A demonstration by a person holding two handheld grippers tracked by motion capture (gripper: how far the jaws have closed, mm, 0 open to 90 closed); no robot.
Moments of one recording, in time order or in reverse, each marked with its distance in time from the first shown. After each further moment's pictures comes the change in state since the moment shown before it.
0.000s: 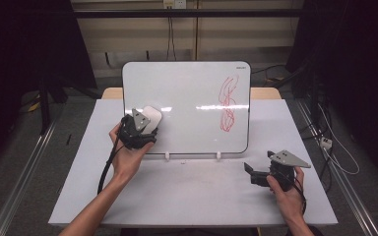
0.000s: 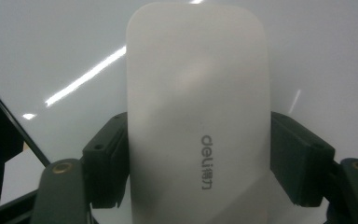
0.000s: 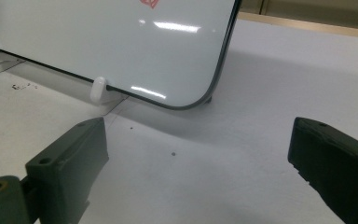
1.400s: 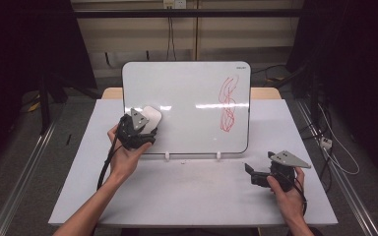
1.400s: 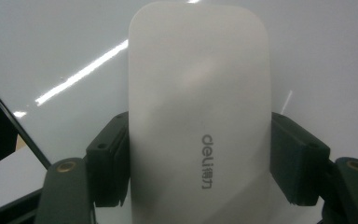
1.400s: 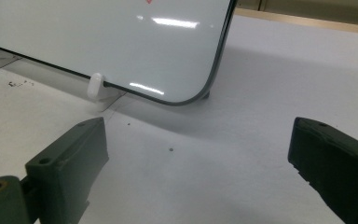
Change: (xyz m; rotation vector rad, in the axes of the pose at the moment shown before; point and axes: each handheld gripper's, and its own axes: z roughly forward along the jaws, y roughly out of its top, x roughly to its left) left arm 0.002 -0.001 -0.002 -0.009 -0.019 -0.009; right arm -0.001 -0.002 -0.001 0.009 -0.007 0.005
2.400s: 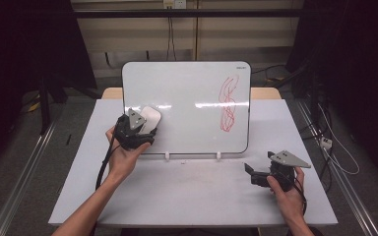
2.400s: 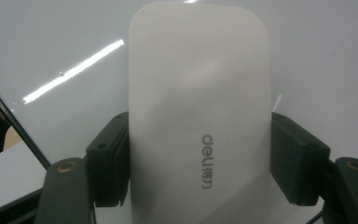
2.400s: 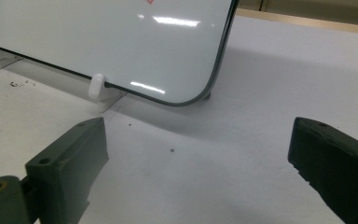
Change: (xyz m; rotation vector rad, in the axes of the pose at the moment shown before) left arm 0.005 -0.003 -0.003 -0.011 -0.044 -0.031; right arm 0.000 0.000 0.001 0.000 0.004 -0.001
